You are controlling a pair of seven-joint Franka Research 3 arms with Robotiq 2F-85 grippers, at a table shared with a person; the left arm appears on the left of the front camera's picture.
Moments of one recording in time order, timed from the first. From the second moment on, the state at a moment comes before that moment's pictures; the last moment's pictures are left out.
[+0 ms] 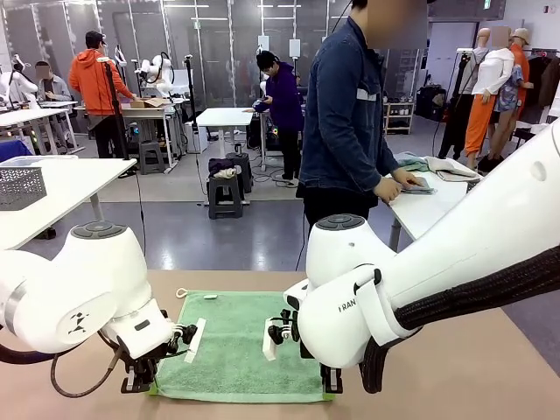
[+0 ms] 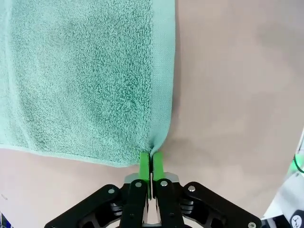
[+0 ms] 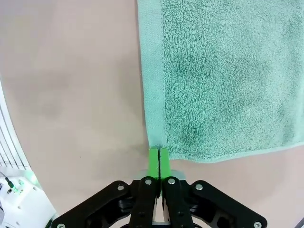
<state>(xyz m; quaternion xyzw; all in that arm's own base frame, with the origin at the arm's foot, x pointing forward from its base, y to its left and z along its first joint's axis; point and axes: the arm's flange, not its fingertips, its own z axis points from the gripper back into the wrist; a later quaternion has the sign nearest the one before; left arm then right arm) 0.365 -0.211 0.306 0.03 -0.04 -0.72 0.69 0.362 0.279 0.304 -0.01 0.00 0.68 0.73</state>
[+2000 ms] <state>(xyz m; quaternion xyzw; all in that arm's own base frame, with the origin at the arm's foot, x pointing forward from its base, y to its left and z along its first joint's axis) 0.371 -0.204 0.354 0.05 -0.10 -0.70 0.70 0.362 0.282 0.343 -0.03 -0.03 0.68 0.73</state>
